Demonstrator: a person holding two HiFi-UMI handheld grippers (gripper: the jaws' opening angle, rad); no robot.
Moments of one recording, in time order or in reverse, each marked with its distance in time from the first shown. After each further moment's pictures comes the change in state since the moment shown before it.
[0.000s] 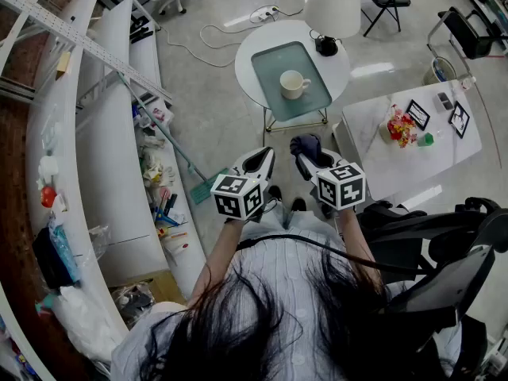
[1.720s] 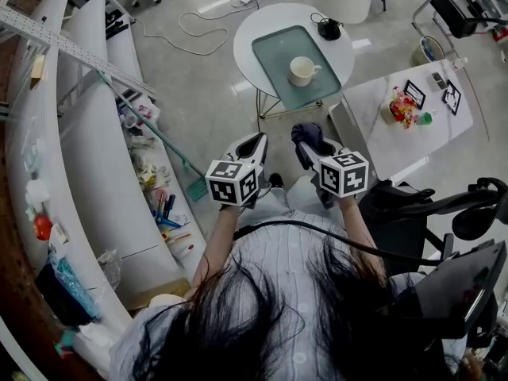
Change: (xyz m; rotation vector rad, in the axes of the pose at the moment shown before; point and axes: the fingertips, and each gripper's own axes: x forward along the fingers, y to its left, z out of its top) left arm -0.014 0.099 -0.001 -0.009 0.054 -0.073; right arm 0.067 0.033 -0.004 0.096 0.028 -0.119
